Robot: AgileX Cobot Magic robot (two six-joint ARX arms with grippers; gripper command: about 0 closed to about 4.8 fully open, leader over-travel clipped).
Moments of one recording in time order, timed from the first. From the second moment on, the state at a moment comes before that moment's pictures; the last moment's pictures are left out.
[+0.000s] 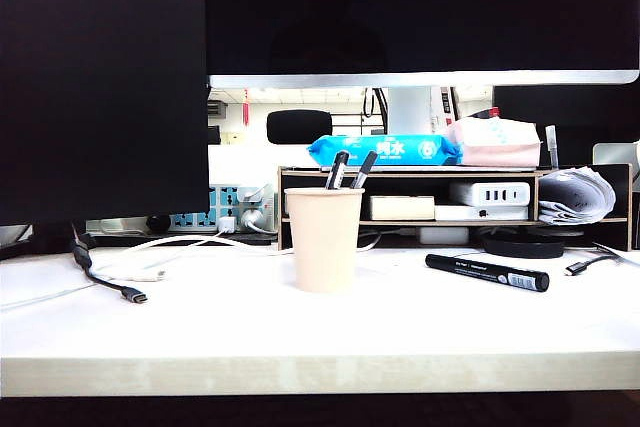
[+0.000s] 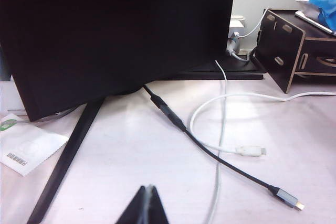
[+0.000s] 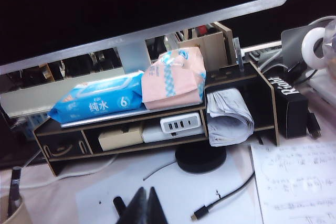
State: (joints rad) left arm -0.08 0.00 0.01 -0.05 -0.06 -0.02; right arm 0.01 0.09 0.15 0.07 -0.08 0.26
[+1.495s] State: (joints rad) left arm -0.10 0.03 0.01 0.00 0.65 -0.17; right arm 0.23 1.93 1.49 -0.60 -0.20 -0.21
